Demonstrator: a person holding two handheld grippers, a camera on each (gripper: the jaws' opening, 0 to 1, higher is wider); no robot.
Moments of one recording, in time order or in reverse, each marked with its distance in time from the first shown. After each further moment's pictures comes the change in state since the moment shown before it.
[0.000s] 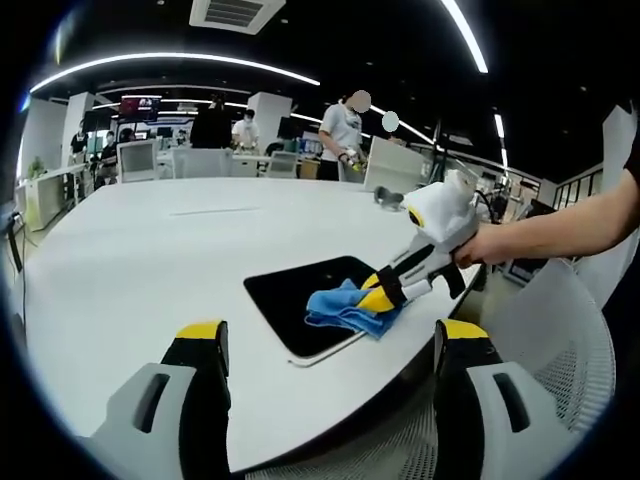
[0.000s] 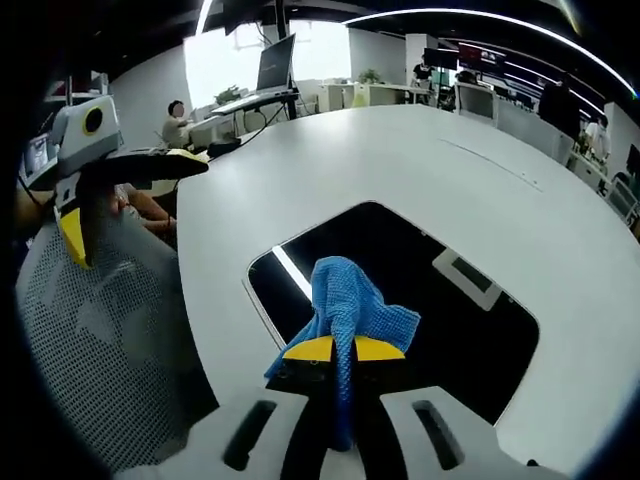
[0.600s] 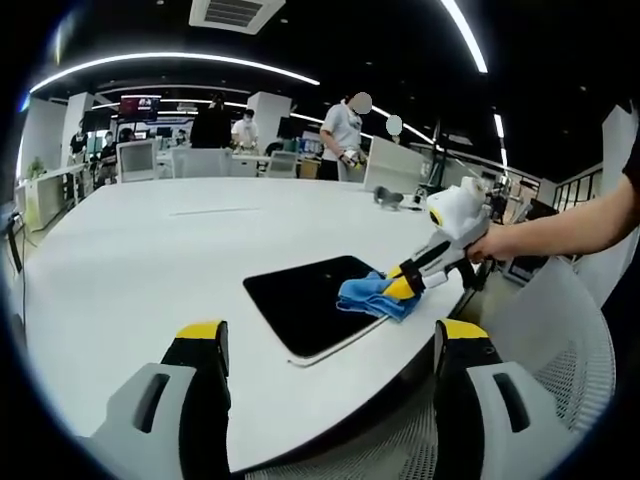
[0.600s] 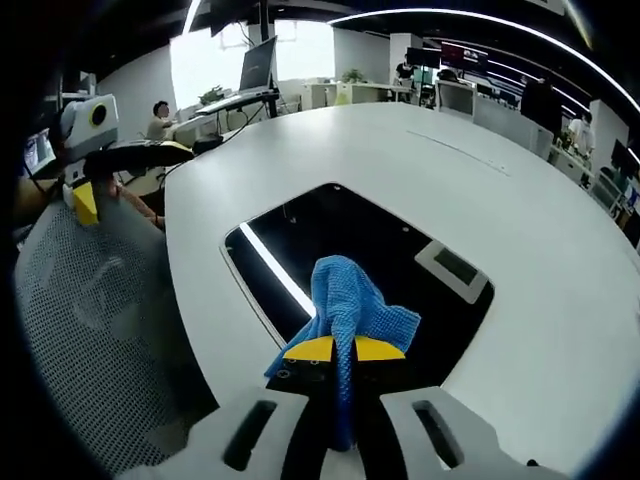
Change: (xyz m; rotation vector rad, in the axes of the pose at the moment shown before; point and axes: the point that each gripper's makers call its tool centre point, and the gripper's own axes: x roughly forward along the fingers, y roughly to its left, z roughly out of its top) left arm 0.000 0.000 0.000 0.001 0.004 -0.002; right arm -0.033 -0.030 -0.031 0.027 0.005 -0.072
